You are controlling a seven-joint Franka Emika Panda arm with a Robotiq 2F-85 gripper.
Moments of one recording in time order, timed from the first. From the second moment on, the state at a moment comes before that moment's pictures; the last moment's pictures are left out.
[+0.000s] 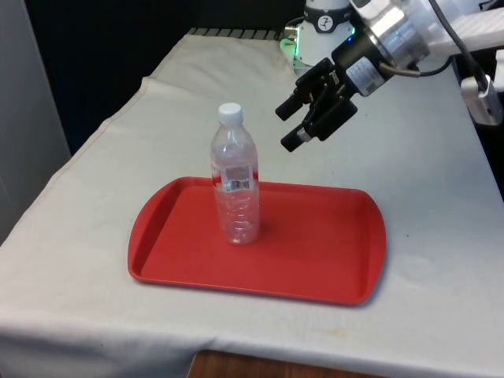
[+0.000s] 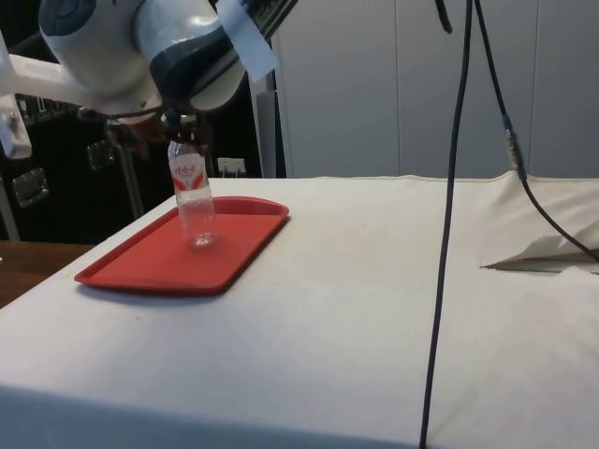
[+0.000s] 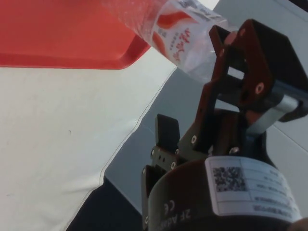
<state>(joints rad) 0.28 0.63 -0.09 -1.57 -0.95 2.02 2.08</state>
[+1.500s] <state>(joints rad) 0.25 0.58 -0.09 -1.56 -0.75 2.05 2.05</state>
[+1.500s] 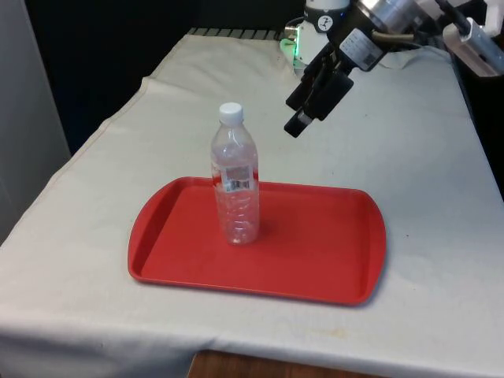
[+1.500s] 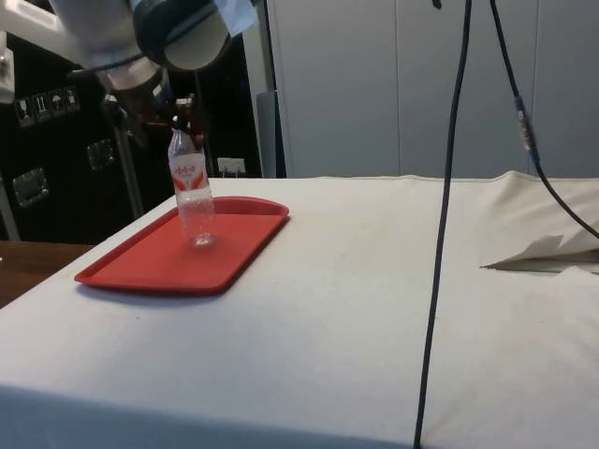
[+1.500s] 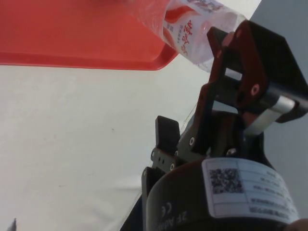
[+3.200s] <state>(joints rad) 0.21 0.52 -0.09 -1.53 -0.49 2.05 1.99</state>
